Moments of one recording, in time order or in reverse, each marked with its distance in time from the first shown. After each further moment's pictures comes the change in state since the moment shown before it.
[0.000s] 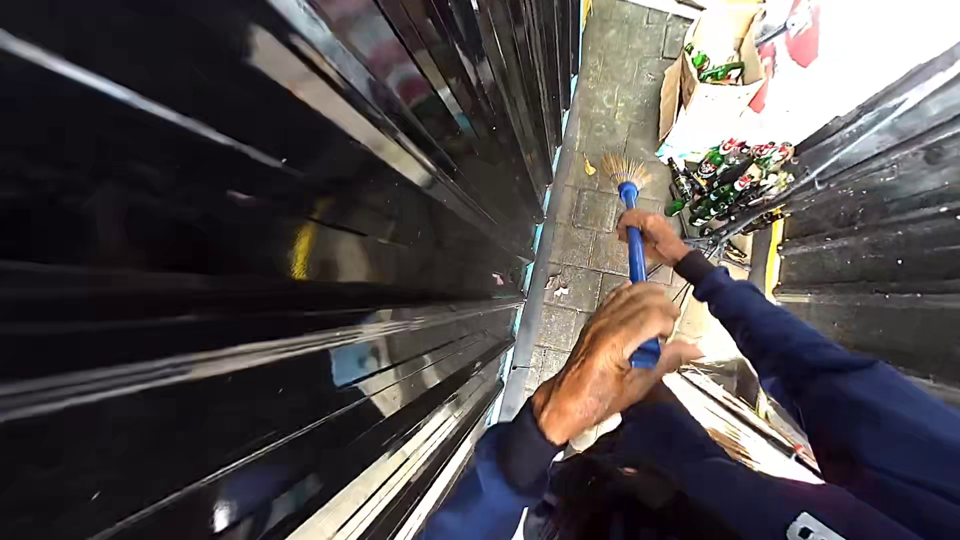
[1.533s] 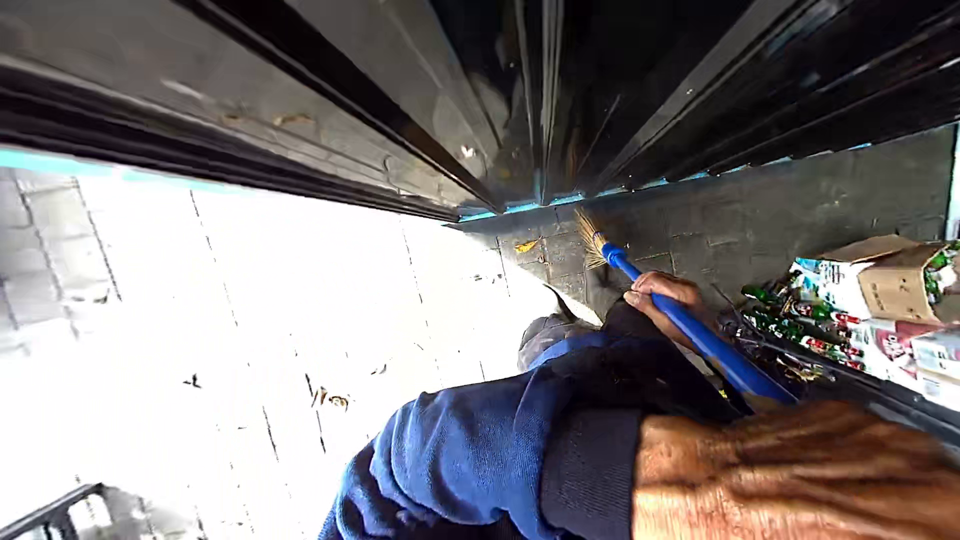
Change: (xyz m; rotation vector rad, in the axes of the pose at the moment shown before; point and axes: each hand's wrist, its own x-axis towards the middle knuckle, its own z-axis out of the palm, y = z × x) left_hand -0.298 0.226 0.068 0.159 0.756 0.042; right_hand -0.207 -0.299 0.190 0.327 -0.782 -0.478
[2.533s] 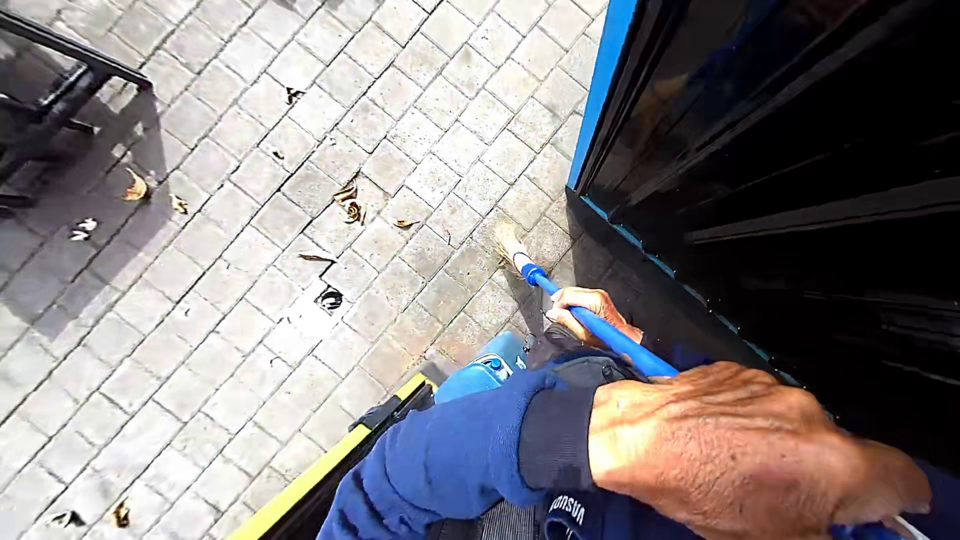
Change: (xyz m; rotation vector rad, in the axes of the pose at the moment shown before) left_hand -0.180 0.047 -0.038 0.411 0.447 -0.183; right_hand 0.049 -0.047 0.266 0.210 -0.987 -0.395
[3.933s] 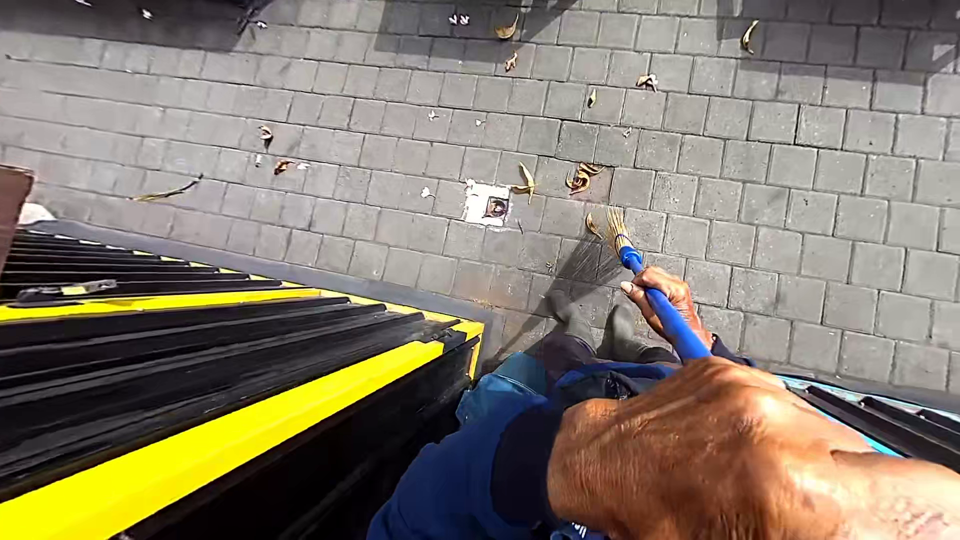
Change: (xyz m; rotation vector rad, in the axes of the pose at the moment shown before) left_hand -0.356 0.090 -0.287 0.470 1.194 -0.120; right_hand 0.440 -0.066 0.278 -0.107 -0.657 -0.362
